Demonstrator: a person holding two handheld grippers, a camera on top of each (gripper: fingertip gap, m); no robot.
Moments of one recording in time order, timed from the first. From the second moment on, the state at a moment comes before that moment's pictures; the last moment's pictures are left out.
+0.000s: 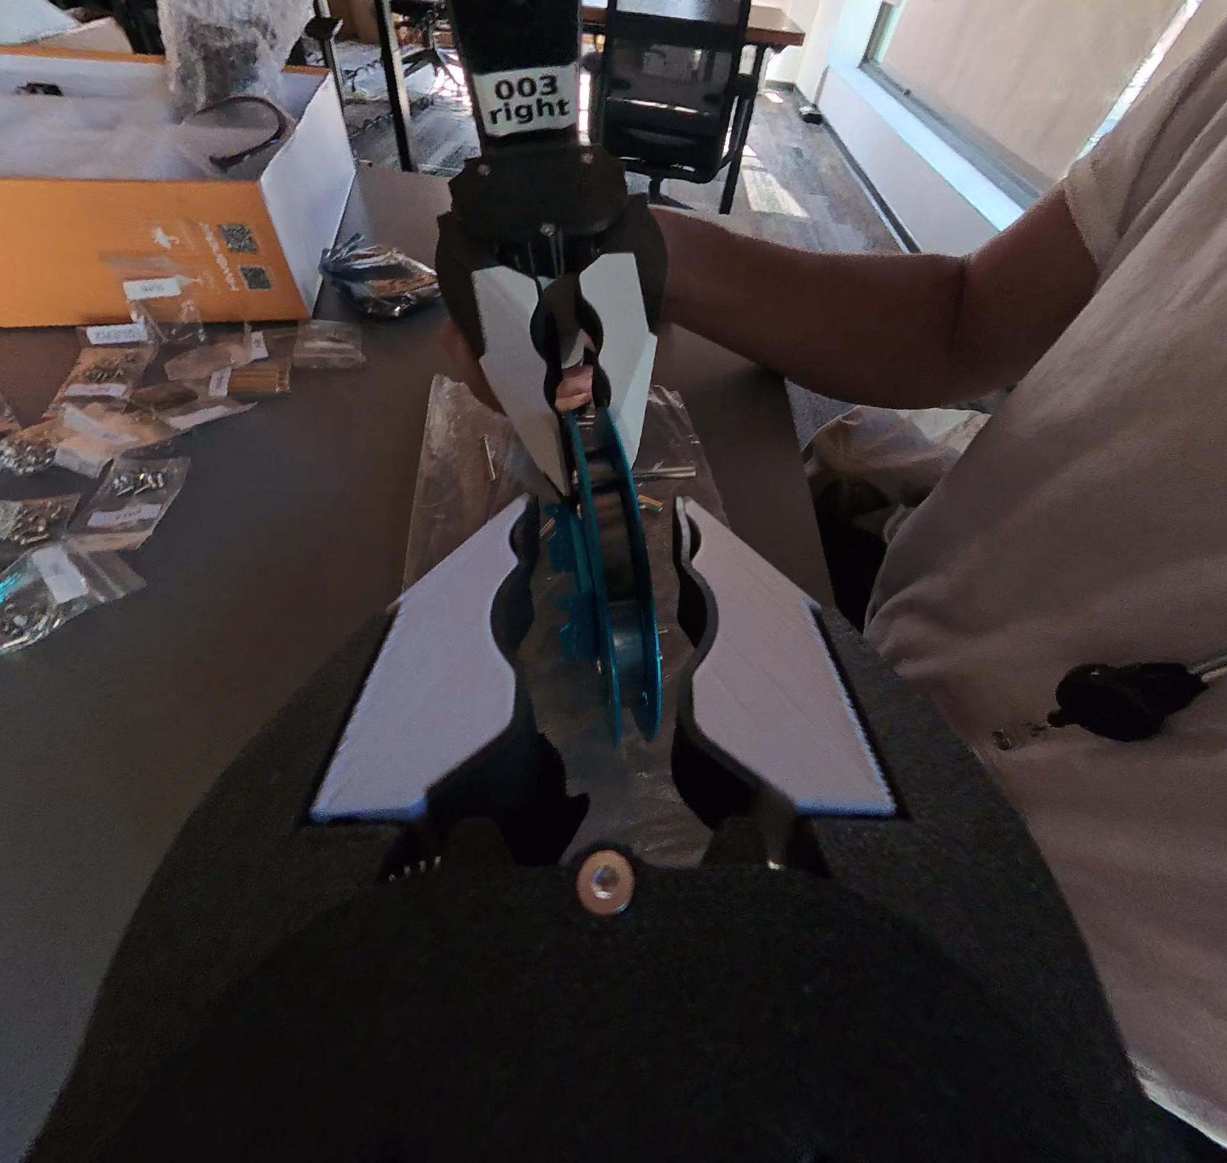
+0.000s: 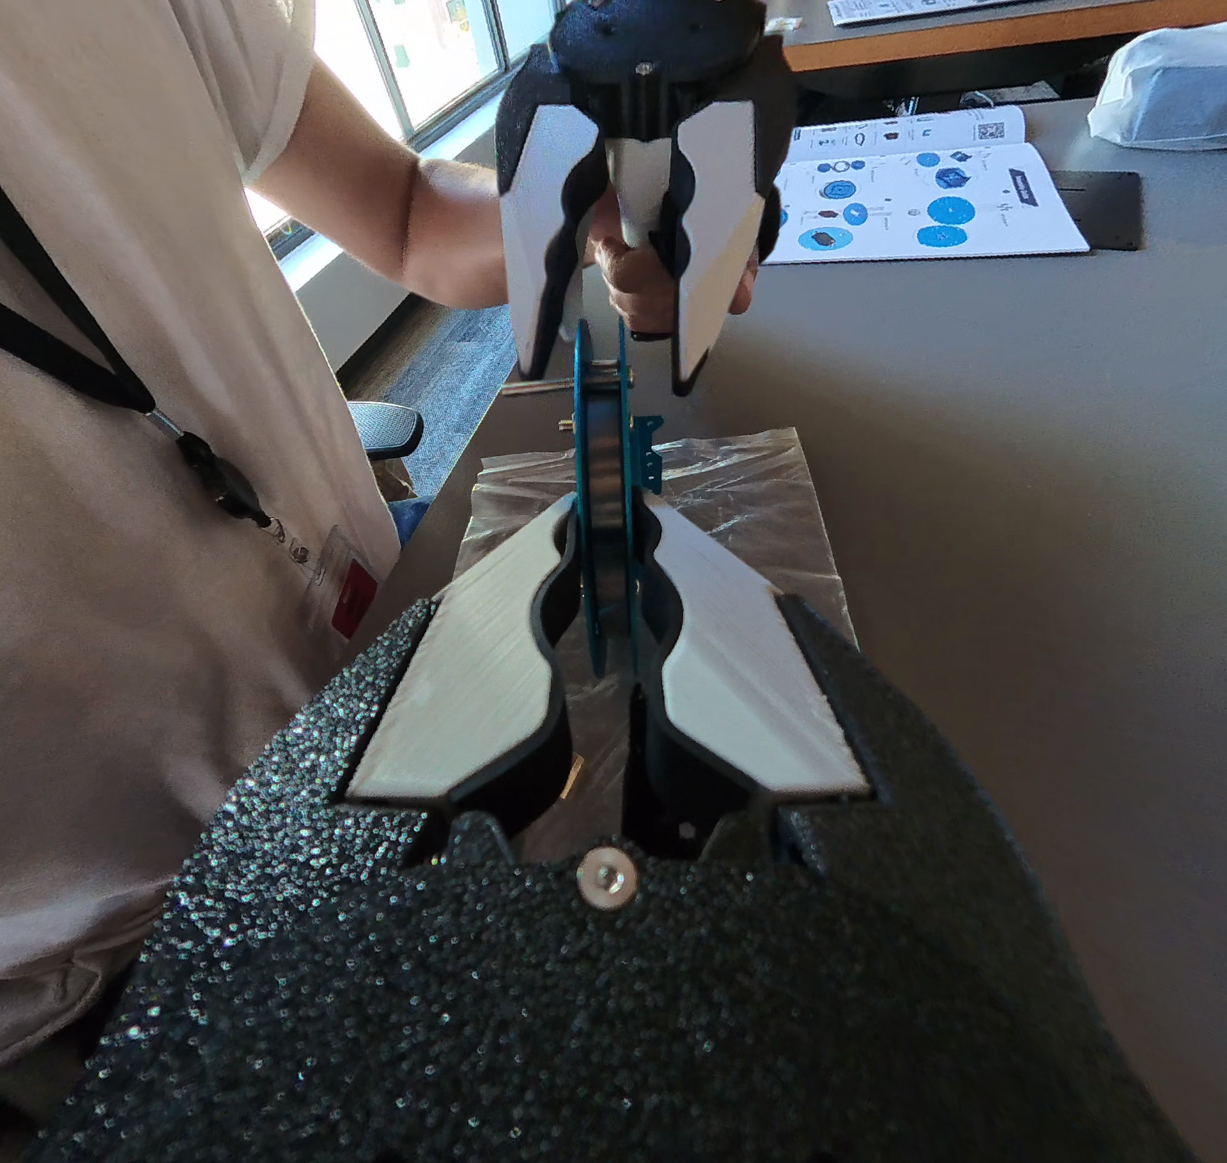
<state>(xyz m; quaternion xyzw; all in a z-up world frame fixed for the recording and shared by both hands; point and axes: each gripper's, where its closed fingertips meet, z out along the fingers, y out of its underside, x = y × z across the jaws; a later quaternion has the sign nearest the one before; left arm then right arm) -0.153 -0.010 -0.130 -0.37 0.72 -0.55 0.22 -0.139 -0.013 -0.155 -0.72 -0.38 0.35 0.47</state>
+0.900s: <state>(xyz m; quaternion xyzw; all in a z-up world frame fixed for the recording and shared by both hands) -0.131 -0.007 -0.133 -0.46 0.69 -0.45 0.33 -0.123 -0.046 -0.134 -0.79 -0.18 0.16 0.56</state>
